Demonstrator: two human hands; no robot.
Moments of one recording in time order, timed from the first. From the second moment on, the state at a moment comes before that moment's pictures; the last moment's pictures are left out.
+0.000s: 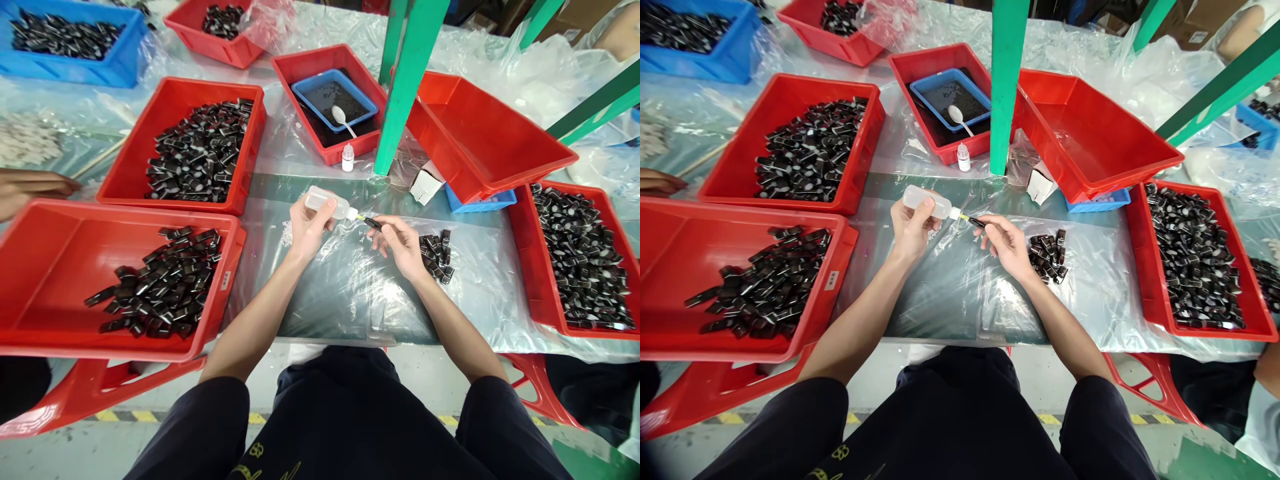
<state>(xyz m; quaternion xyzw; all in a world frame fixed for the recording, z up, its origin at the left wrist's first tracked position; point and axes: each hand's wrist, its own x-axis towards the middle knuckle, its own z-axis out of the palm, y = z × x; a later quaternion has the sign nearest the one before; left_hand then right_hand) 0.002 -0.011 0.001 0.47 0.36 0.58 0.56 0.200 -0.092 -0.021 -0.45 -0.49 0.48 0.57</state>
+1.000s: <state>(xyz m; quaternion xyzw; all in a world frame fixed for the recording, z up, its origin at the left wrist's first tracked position) 0.004 -0.012 -0.006 0.45 0.36 0.57 0.58 0.203 -0.092 -0.029 -0.49 -0.52 0.39 0.59</state>
